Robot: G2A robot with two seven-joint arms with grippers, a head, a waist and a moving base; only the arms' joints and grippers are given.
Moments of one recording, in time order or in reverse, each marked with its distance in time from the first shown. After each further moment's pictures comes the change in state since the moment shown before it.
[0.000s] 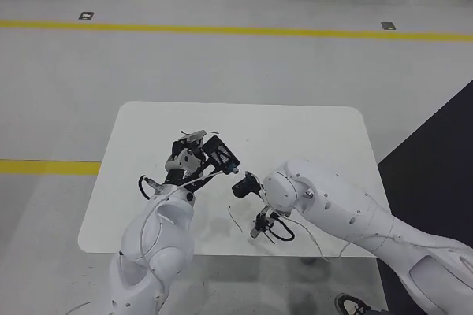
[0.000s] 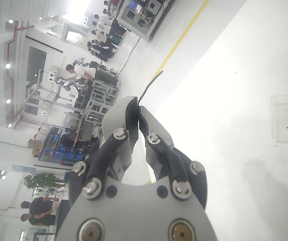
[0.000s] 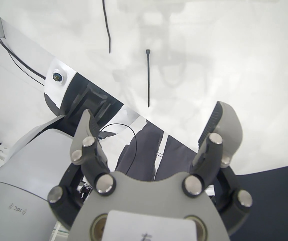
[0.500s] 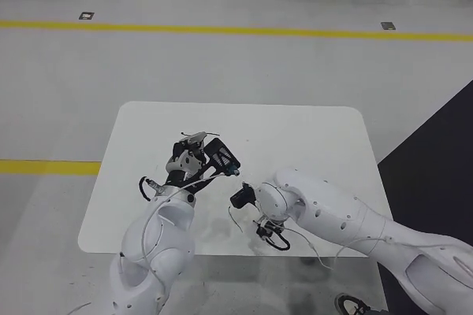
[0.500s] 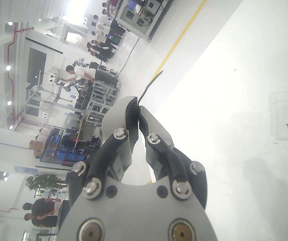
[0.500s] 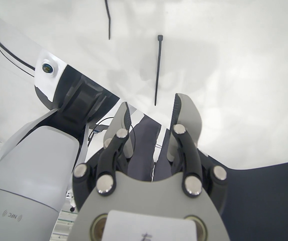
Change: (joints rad) left arm 0.001 0.000 0.002 0.000 0.005 -0.003 -0.001; right arm 0.024 -0.025 -0.101 0.031 -0.013 0.050 0.000
